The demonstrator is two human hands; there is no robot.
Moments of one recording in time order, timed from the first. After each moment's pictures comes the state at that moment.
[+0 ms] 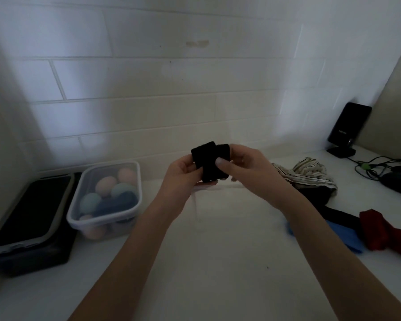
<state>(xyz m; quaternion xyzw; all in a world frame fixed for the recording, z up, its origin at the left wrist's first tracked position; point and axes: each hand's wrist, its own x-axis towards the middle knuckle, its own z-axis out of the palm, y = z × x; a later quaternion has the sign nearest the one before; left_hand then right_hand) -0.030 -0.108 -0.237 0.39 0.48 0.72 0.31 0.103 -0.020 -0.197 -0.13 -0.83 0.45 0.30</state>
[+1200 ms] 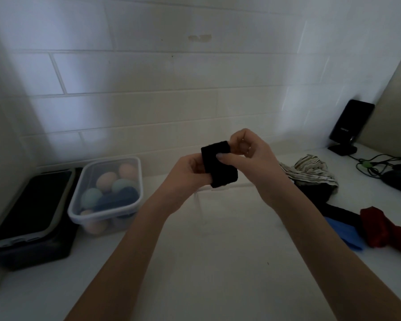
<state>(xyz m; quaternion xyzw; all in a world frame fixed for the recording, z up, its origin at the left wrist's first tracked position) -0.031 -0.112 -0.232 0.50 0.48 0.65 0.32 0.098 -0.028 -0.193 -0.15 -0.73 0.54 0.39</state>
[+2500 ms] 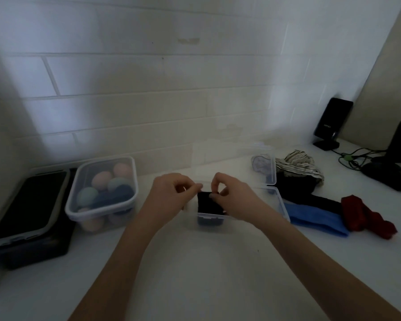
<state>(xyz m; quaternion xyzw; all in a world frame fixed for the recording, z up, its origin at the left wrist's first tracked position) -0.026 -0.150 -0.254 0.51 0.70 0.50 0.05 0.106 -0.042 -0.253 -0.32 -0.88 0.30 0.18</state>
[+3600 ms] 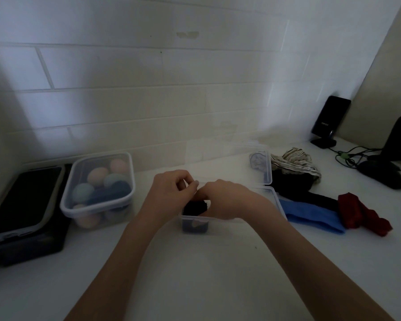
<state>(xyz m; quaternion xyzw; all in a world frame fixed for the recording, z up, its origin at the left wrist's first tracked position) -0.026 -0.141 -0.263 0.51 0.72 0.47 -0.01 0.093 -0.058 -0.230 -0.22 -0.97 0.12 -0.06</state>
